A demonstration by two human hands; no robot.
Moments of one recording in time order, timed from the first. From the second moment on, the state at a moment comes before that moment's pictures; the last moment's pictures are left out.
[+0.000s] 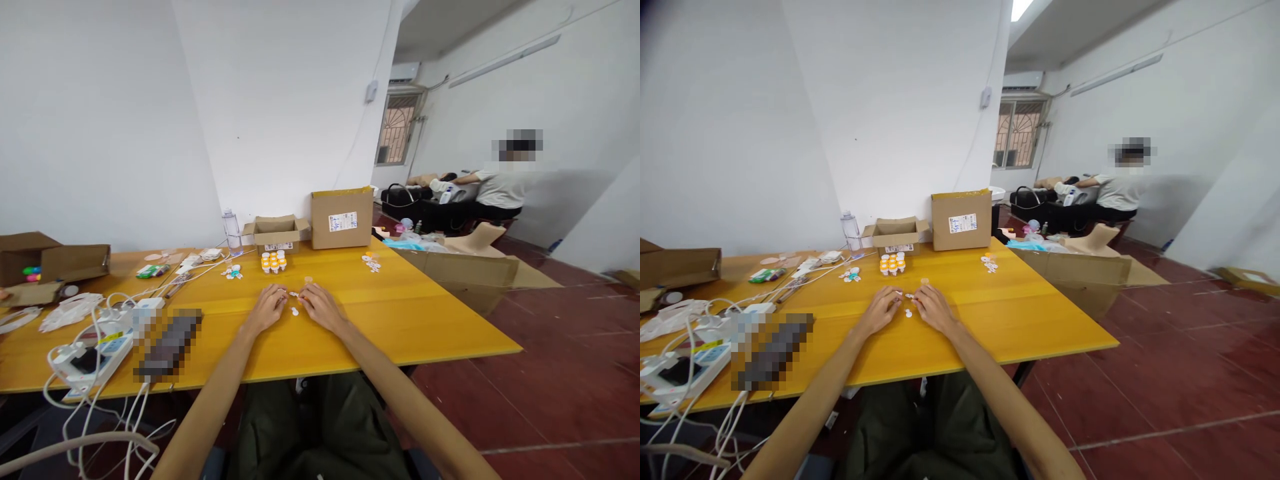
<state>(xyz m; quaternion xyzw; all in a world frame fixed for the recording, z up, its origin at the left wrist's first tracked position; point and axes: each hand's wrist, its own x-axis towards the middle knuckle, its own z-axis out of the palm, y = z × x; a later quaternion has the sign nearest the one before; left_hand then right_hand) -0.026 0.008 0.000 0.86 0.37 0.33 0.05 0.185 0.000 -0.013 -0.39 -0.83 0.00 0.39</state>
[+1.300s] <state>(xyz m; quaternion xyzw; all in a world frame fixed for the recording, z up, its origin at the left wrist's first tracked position) -0.017 -0.003 0.008 0.90 0.35 0.27 0.05 0.181 -0.016 -0.005 -0.32 -0.88 -0.04 0.34</state>
